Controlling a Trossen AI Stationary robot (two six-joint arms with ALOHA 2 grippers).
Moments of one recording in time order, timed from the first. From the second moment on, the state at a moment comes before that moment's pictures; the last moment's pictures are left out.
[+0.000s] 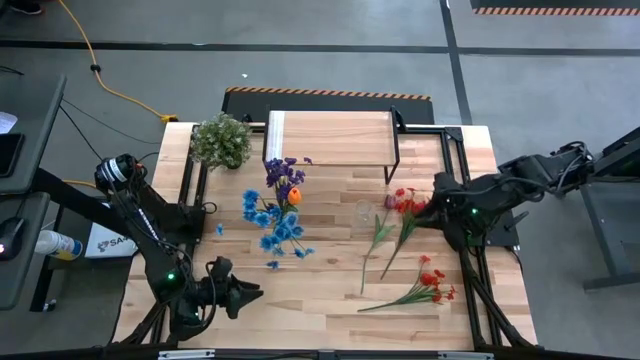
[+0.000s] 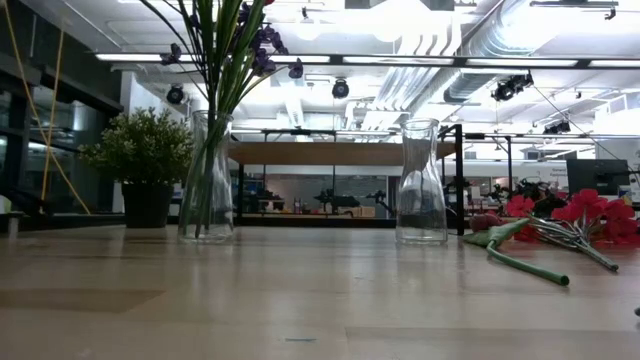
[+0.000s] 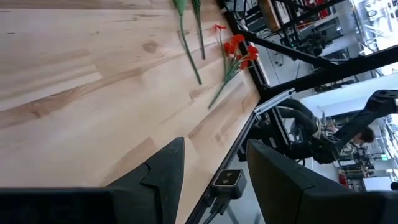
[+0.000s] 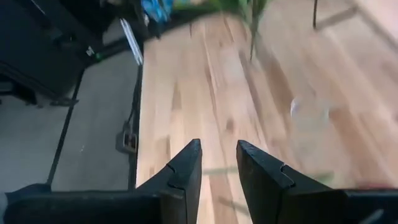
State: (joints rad) left arm -1.07 1.40 0.85 -0.29 -1.00 -1.86; right arm 0.40 0.88 1.19 -0.92 0.17 0.63
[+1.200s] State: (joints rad) left arm -1.07 1.40 0.85 -0.56 -0.56 -1.81; right arm 0.40 1.22 1.19 -1.12 0.12 1.48
